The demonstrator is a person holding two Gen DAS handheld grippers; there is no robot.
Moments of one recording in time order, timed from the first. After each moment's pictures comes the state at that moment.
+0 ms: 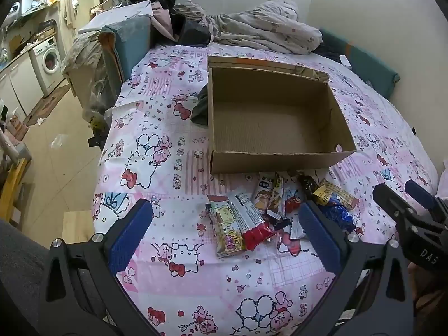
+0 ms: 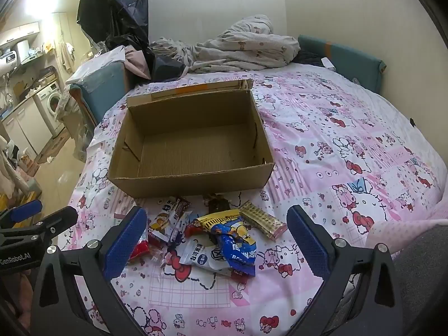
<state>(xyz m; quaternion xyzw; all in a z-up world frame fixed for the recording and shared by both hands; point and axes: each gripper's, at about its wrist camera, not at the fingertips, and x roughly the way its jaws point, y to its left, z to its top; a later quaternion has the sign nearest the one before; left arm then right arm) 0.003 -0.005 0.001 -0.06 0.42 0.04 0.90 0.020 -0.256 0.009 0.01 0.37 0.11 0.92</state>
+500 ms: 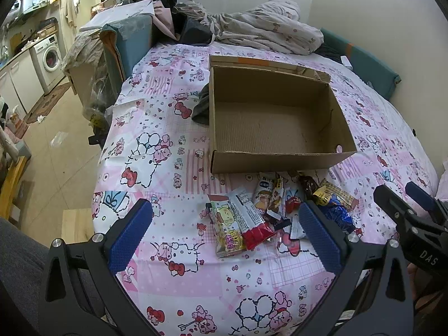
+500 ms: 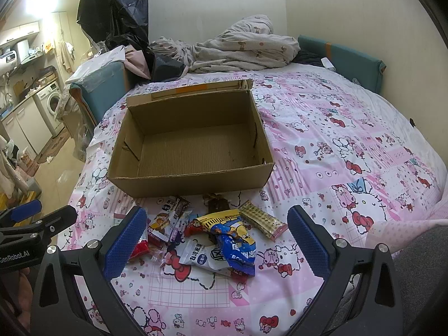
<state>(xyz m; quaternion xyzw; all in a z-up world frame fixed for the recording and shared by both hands) 0.002 -0.004 0.000 -0.06 0.42 0.04 0.90 0.020 -0.256 0.011 0.01 0.37 0.11 0.92</state>
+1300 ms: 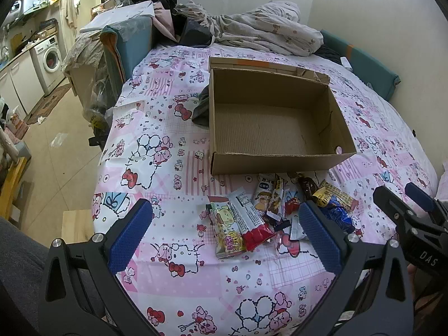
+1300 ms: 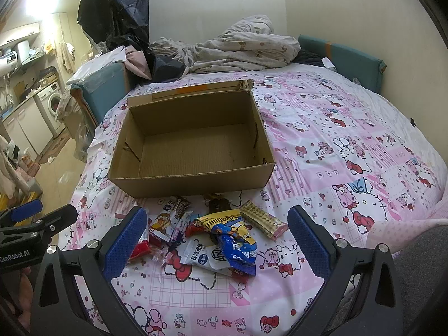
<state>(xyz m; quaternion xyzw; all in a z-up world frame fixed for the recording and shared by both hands) 0.001 -0.003 0.002 -0.07 0.42 0.04 0.91 0.019 -0.256 0.009 0.01 0.37 0.11 0.92</state>
